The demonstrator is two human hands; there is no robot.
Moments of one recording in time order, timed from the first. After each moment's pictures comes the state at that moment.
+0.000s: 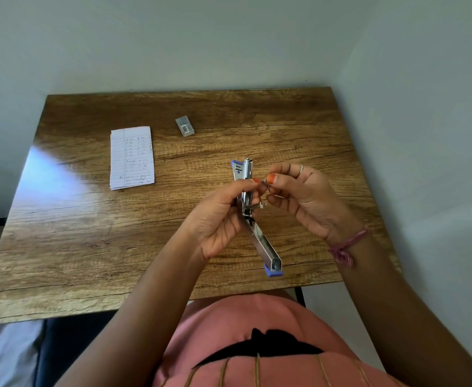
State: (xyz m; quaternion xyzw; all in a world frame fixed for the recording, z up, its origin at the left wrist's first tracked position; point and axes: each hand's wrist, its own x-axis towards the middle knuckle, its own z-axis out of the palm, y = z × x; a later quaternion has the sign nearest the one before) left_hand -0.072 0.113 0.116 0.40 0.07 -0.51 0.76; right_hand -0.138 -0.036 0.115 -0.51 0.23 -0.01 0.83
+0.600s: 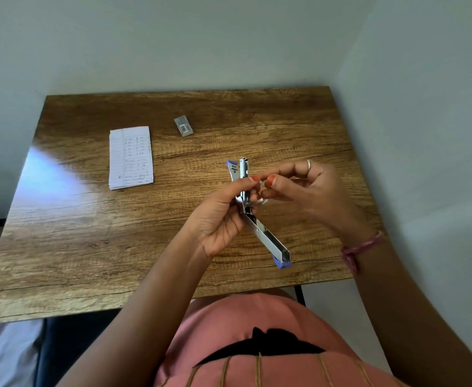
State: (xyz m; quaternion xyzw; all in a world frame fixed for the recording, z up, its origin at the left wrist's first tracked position) left_hand -0.076 0.107 0.112 0.39 0.09 -0.50 0.77; right_hand -0.153 -0.044 0.124 -0.73 0.14 -0.05 0.66
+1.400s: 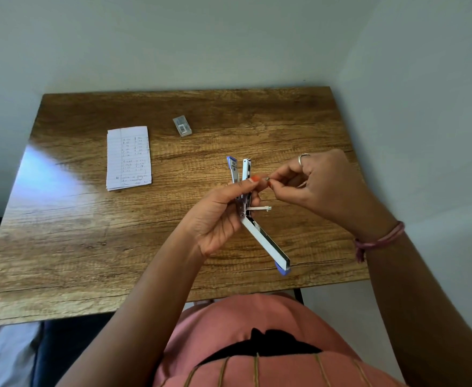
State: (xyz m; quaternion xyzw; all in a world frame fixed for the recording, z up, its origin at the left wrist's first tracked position) left_hand -0.066 0.109 0.107 0.38 0.05 -0.53 0.76; right_hand -0.143 -0.050 0.154 -0.94 0.03 -0.09 0.32
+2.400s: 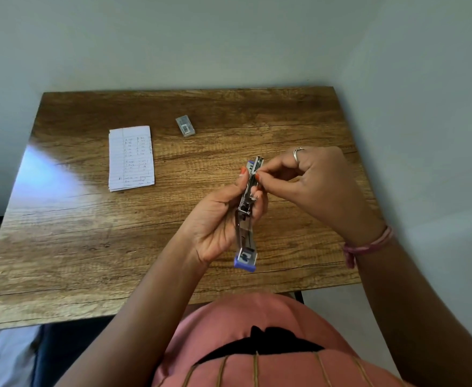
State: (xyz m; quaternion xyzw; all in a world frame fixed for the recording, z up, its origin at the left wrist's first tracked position) left_hand -0.062 0.117 0.108 0.11 0.12 -0.60 0.78; right_hand -0.130 -0.030 0.157 -0.92 0.05 -0.15 0.37
